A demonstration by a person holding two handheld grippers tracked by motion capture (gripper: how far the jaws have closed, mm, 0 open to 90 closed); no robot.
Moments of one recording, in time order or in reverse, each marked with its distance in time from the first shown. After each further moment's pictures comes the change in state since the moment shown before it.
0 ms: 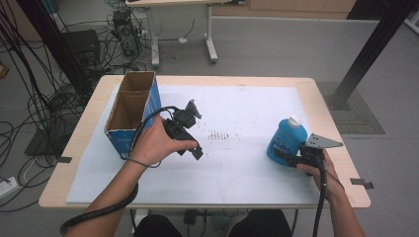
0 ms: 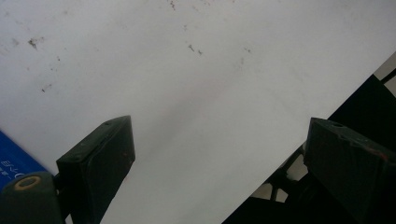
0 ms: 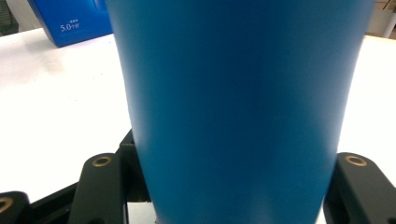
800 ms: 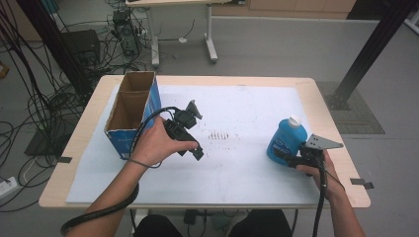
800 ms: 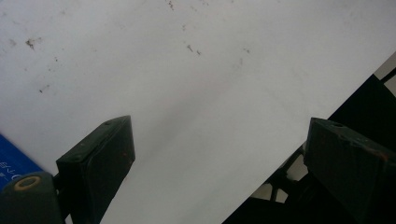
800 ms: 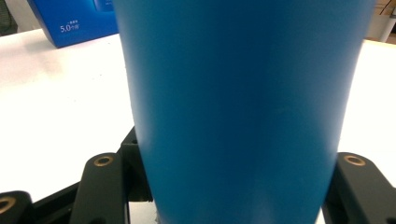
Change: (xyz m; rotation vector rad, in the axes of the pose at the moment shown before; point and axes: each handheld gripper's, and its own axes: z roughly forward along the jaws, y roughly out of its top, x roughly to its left) left arm -0.002 0.001 0.001 -0.001 -0.001 0.001; right arm 0.001 -0.003 0.000 -0.013 -0.004 -0.005
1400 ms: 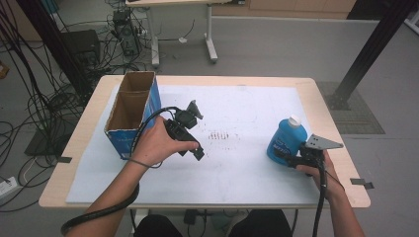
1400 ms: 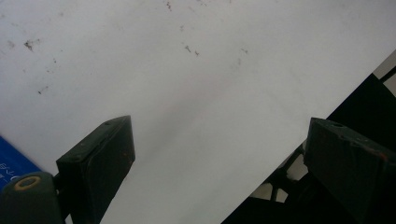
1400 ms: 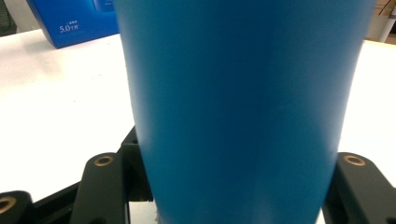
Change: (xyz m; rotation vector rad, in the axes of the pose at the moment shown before) left arm -0.002 0.001 0.000 0.002 -0.001 0.008; right arm 0.001 -0.001 0.000 -0.002 -0.003 -0.005
